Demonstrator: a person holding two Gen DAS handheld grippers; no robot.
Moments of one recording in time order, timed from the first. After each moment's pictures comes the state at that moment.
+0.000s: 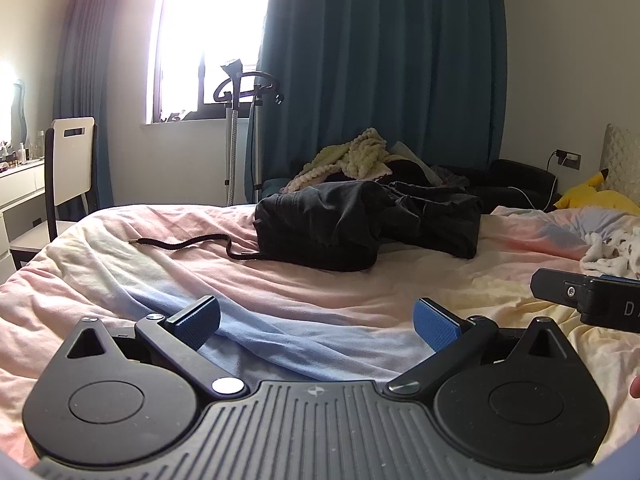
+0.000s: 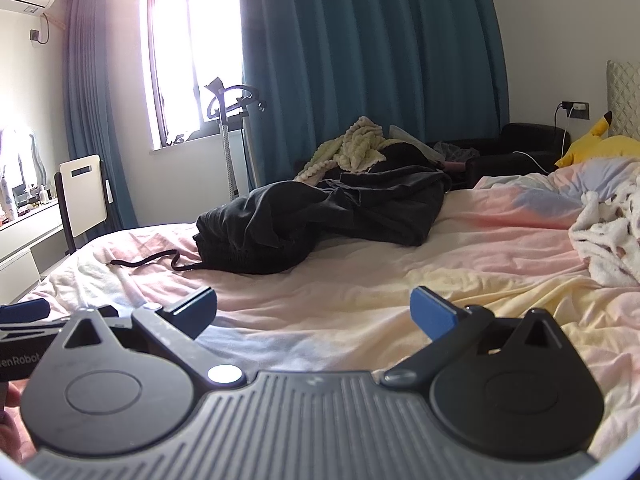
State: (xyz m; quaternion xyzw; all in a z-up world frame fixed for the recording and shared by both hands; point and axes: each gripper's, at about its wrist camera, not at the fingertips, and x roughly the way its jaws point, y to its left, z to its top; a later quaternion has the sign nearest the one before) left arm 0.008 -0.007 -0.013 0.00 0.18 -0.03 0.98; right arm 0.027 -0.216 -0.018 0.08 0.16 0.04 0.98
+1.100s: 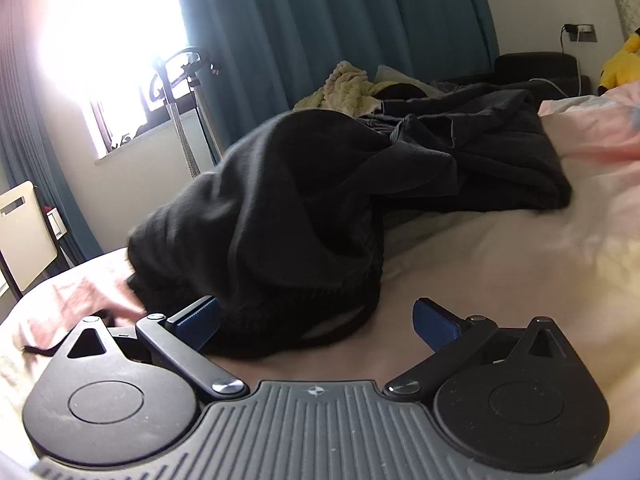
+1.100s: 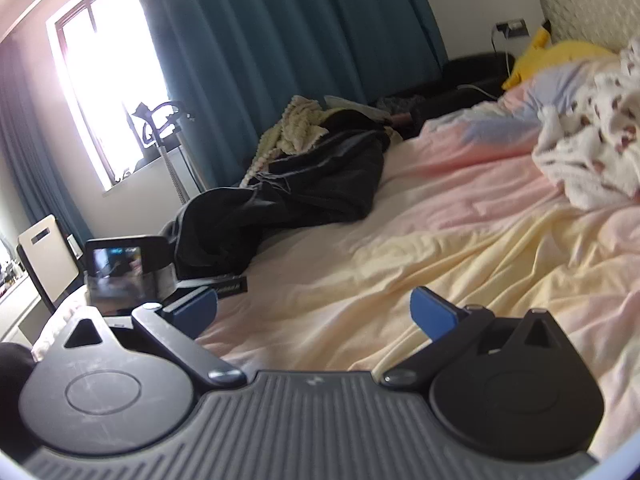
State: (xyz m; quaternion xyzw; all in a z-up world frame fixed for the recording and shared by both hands) left arm 0.320 -0.134 -0.103 0.17 0.23 -0.01 0.96; right arm 0.079 -0.294 -0.049 0.23 0.20 -0.02 0.95
